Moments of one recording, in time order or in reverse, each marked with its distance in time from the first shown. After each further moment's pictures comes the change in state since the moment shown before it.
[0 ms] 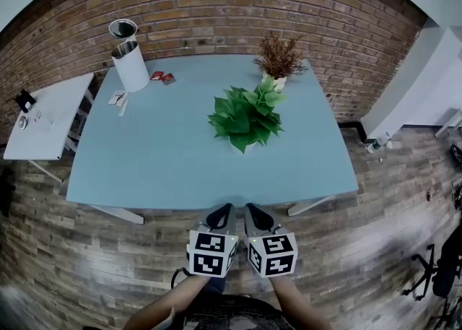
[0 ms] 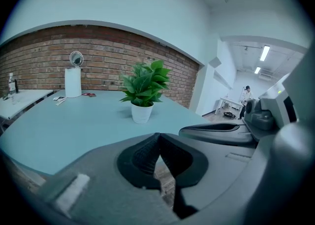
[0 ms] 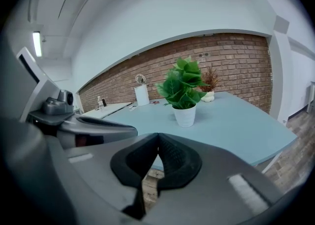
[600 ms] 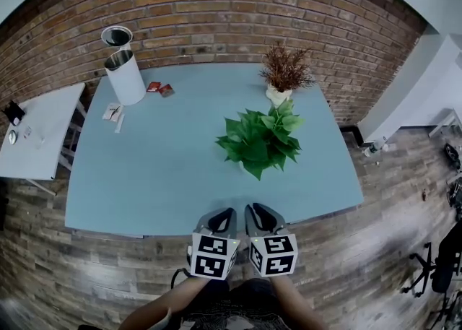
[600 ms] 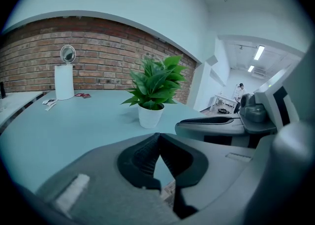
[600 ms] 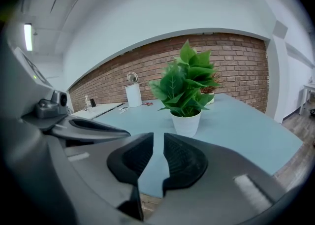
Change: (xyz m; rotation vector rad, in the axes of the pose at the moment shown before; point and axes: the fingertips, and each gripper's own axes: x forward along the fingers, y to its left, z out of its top) left arm 0.038 0.064 0.022 0.050 0.034 -0.069; right arm 0.074 -0.004 0.030 0.007 0.000 -0.095
